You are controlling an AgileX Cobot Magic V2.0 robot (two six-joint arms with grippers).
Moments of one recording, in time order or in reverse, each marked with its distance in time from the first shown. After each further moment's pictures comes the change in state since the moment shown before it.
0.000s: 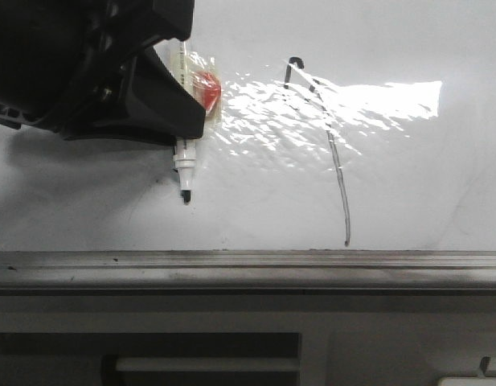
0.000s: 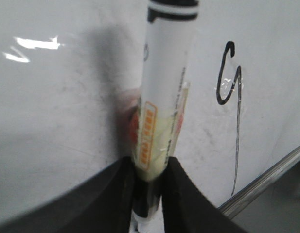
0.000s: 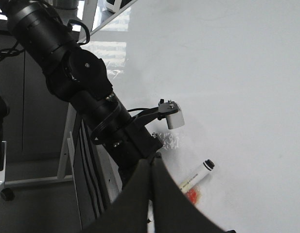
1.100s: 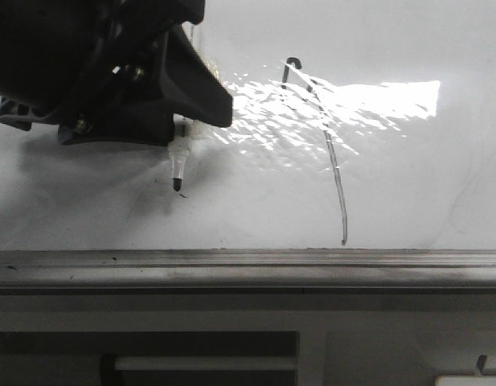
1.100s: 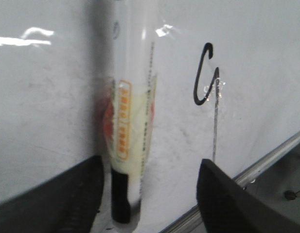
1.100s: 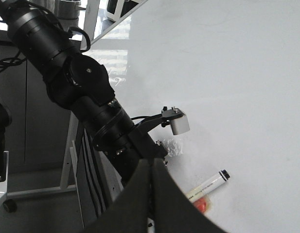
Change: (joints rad) left arm -0.012 0.002 -0.006 -0.046 0.016 0.001; right arm 0.000 0.000 0.043 0.025 -0.076 0.000
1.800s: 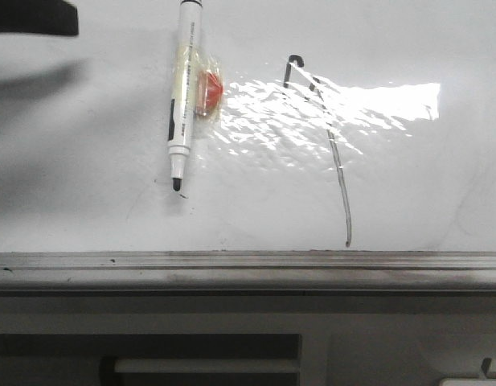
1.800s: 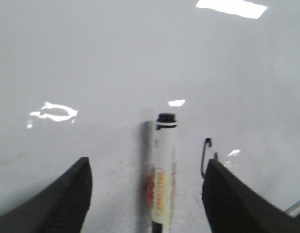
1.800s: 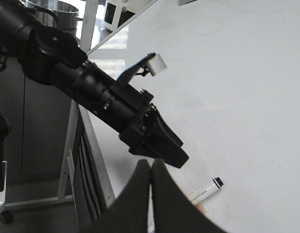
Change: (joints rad) left arm 0.027 -0.291 0.025 0.061 -0.113 0.004; right arm -0.002 -0.028 0.000 0.005 -0.014 0.000
